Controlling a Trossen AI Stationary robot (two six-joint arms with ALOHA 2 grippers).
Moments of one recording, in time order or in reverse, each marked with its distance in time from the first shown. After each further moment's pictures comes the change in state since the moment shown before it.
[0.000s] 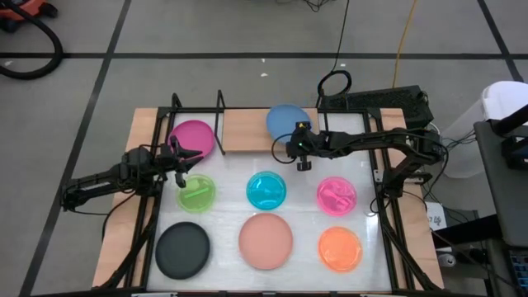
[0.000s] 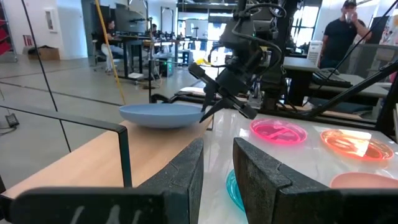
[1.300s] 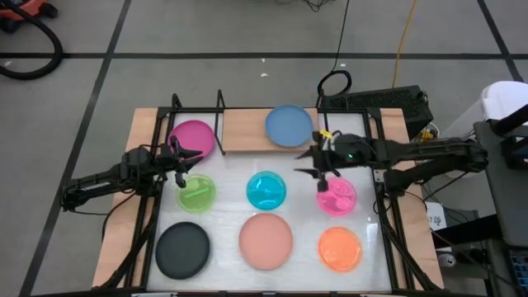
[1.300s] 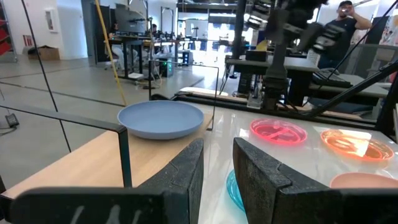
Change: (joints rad) left arm 0.000 0.000 0.000 0.000 0.000 0.000; right arm 0.291 -0.528 -0.075 0.073 -0.296 0.303
